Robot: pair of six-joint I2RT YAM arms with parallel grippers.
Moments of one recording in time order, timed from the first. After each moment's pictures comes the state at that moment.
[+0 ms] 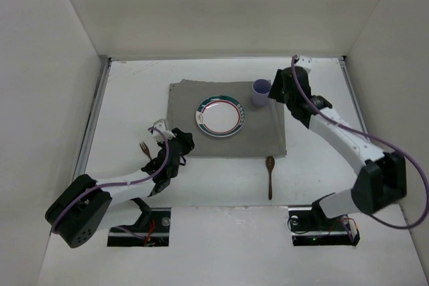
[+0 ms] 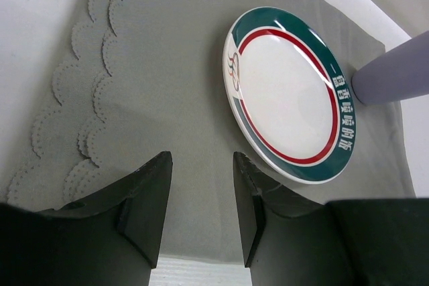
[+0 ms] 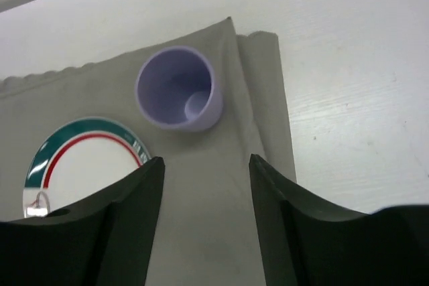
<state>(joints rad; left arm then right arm) -0.71 1.15 0.22 0.58 -0.60 -0.81 0.38 1.48 1.23 -0.30 0.38 0.47</state>
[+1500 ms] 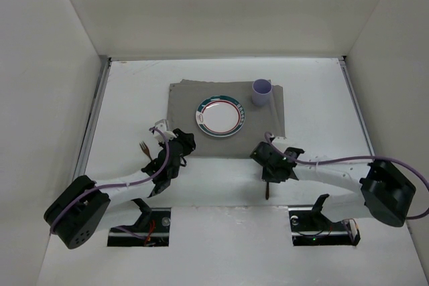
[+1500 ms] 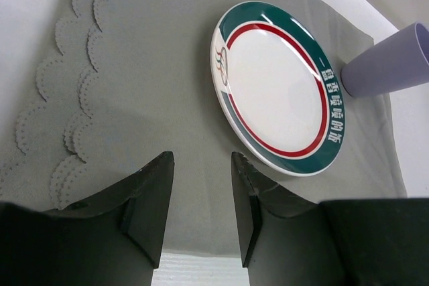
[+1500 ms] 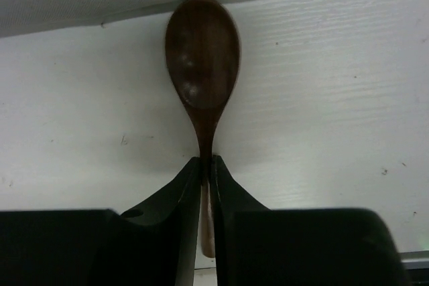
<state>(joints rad) -0.73 1.14 0.22 0.58 -0.59 -0.81 0.91 1.30 0.64 -0.66 0.34 1.02</state>
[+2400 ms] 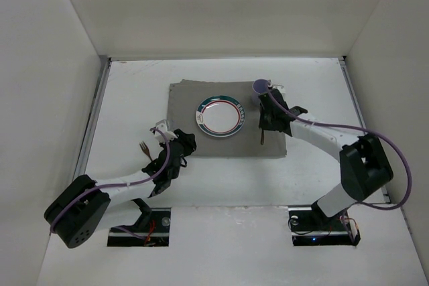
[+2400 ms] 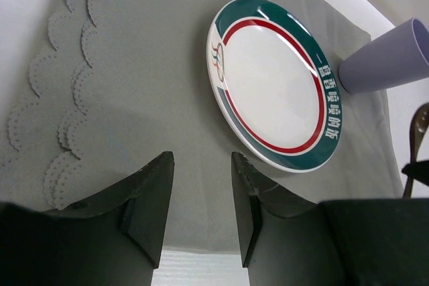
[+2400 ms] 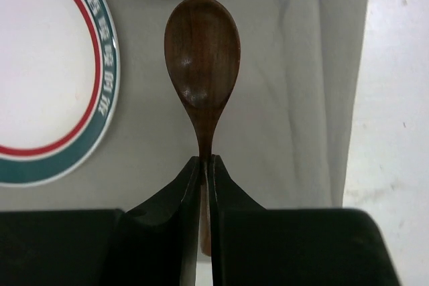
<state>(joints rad) -0.74 1.14 0.22 0.58 -0.59 -0.81 0.53 1.54 1.03 -0.40 0.29 0.54</state>
